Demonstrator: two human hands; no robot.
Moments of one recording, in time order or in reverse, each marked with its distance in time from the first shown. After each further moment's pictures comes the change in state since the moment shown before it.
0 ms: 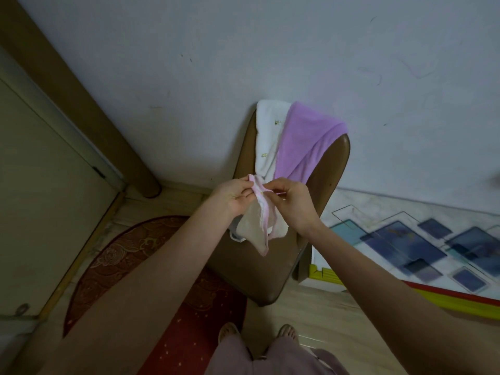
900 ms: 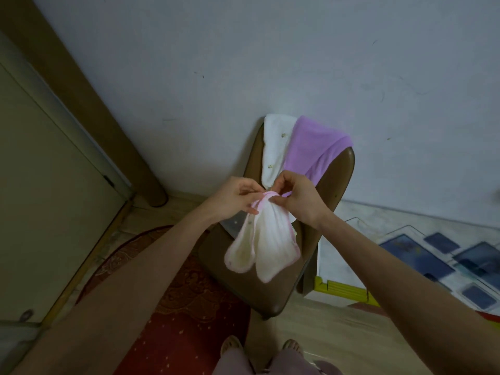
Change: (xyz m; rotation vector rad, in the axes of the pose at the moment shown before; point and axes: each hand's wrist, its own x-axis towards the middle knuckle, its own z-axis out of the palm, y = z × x) left_hand -0.022 0.025 -0.042 0.984 -0.430 0.565; right_hand 0.020 -0.029 -0.020 0.045 -0.117 0.035
